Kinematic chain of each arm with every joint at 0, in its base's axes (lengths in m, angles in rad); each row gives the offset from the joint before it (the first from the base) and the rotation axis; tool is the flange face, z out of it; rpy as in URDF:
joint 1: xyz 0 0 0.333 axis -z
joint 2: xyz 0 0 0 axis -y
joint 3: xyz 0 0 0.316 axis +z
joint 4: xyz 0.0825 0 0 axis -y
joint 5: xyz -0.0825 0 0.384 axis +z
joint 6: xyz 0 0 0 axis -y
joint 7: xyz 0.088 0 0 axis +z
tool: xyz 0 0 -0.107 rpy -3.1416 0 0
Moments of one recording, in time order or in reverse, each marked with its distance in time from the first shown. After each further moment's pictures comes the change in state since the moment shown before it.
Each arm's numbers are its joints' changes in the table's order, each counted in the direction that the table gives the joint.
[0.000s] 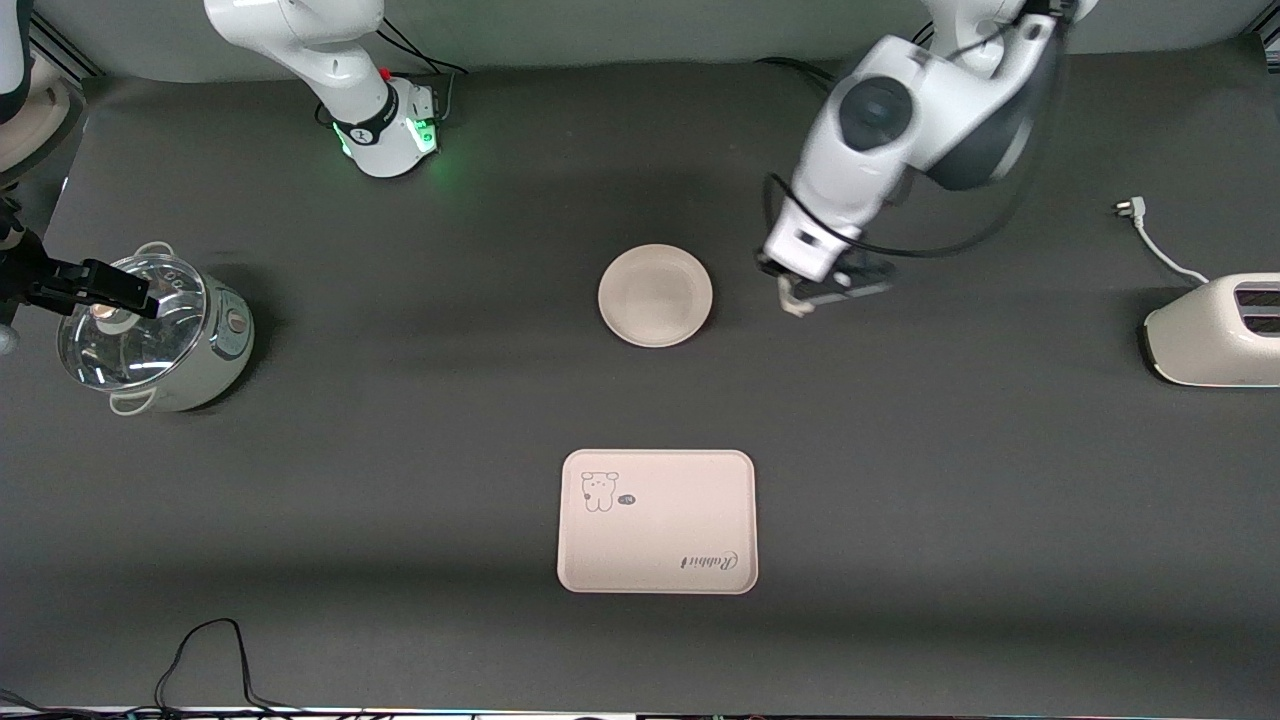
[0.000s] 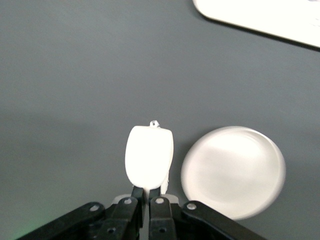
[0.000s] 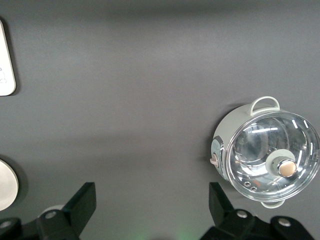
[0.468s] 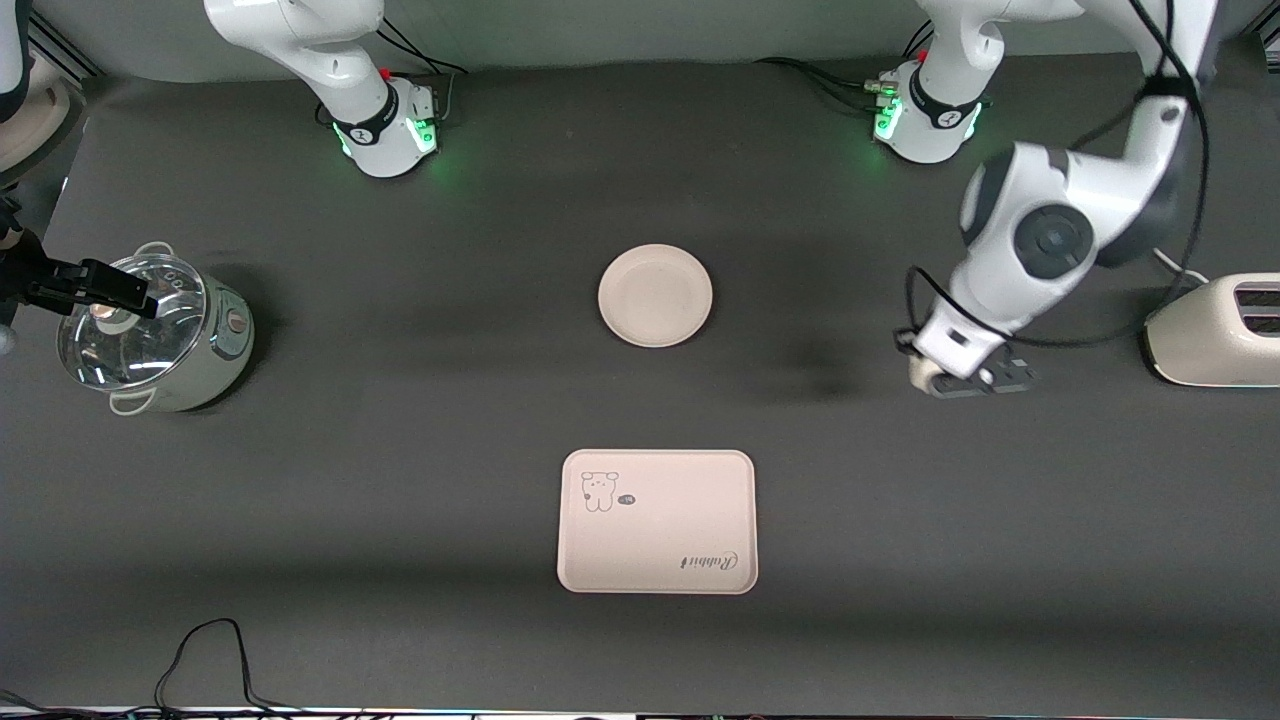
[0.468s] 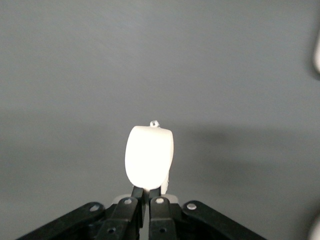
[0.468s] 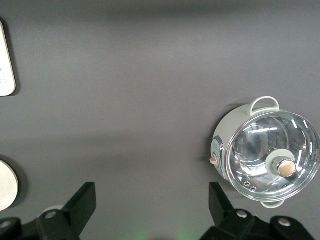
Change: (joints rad) left arm -0.107 -0.053 0.289 -0.003 0.095 -0.035 -0.482; right arm 0.001 0.000 0.000 0.000 0.000 0.000 0.000
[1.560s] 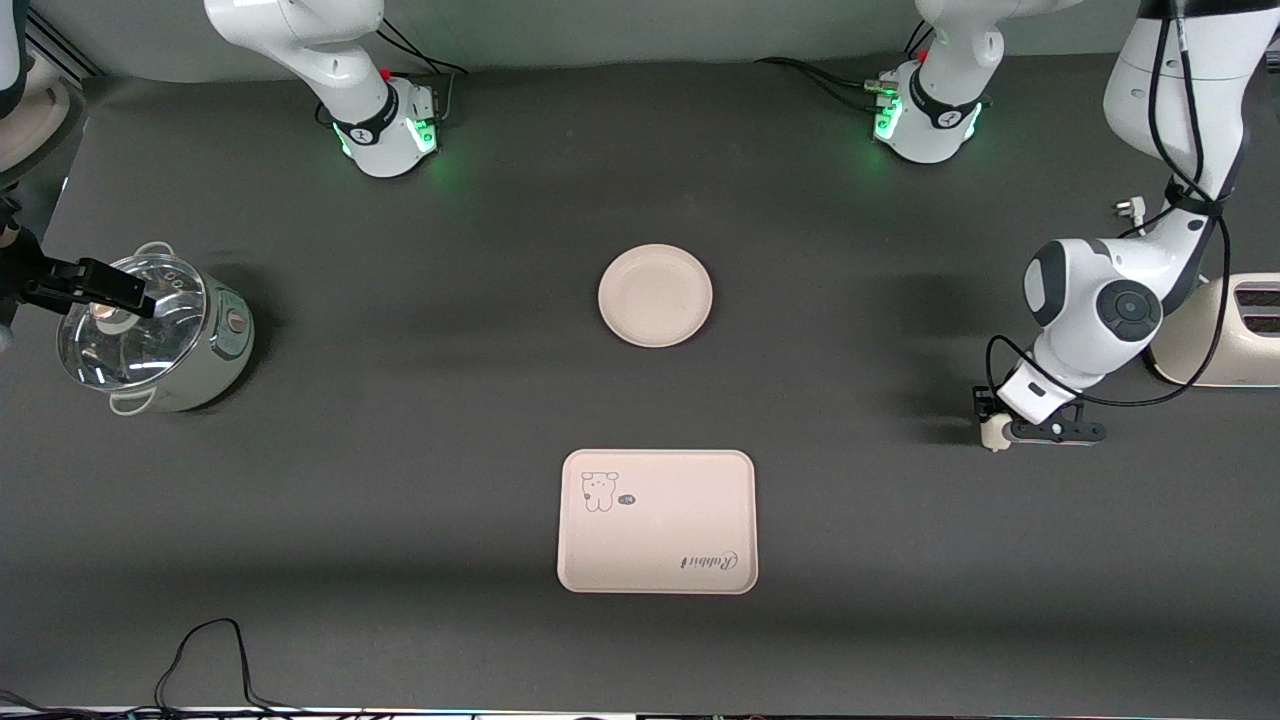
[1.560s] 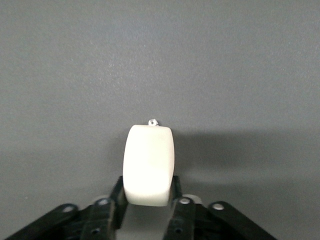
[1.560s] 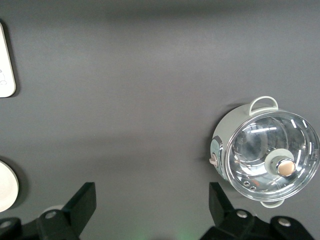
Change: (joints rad) left arm -0.305 -0.358 0.077 -0.092 0.114 0.632 -0.450; right arm 0.002 0.003 -0.002 0.001 0.000 0.000 -0.002
